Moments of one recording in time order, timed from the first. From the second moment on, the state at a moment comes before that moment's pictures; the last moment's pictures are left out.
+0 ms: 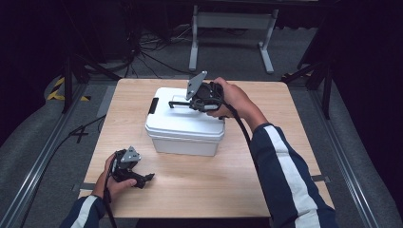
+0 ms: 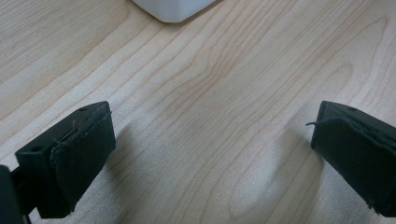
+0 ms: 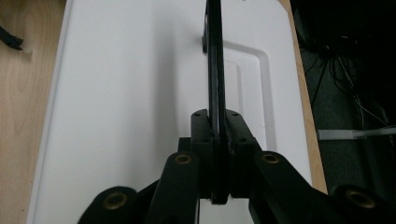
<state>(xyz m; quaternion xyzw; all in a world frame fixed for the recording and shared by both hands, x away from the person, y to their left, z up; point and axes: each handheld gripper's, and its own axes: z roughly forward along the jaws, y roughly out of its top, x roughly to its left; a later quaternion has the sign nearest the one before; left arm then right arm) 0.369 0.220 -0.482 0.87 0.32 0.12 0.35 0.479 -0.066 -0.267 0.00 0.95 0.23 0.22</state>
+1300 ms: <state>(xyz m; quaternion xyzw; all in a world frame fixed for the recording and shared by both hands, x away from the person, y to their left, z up) 0.369 0.220 -0.482 0.87 0.32 0.12 0.35 0.457 -0.137 -0.242 0.01 0.94 0.26 0.24</state>
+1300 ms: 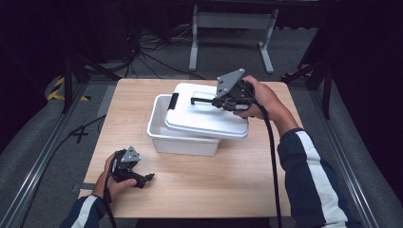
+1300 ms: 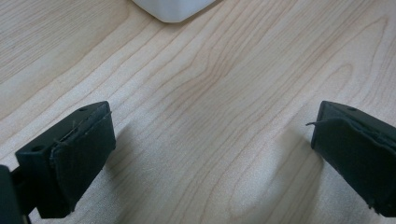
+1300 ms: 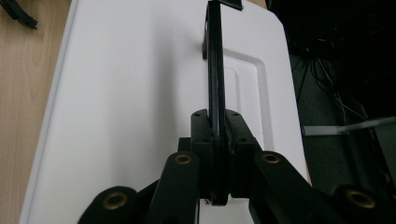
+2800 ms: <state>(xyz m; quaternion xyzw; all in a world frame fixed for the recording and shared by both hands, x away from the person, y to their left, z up) 0.369 0.220 -0.483 0.87 0.32 0.12 0.35 0.434 -0.295 -0.251 0.11 0.93 0.25 0.26</state>
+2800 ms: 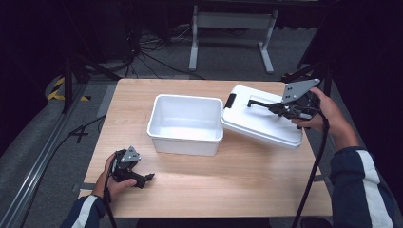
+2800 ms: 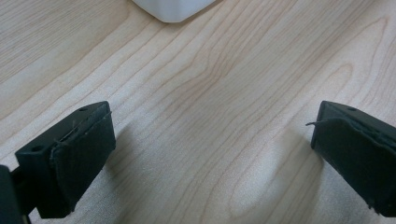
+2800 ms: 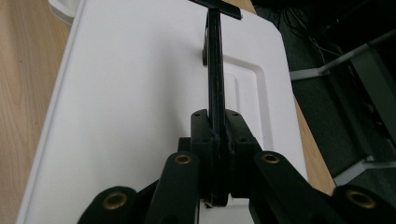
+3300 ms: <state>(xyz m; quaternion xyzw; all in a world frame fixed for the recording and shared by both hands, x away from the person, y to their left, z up) 0.369 0.220 -0.483 0.87 0.32 0.12 0.35 0.439 -0.322 -0.285 0.15 0.93 0.24 0.24</state>
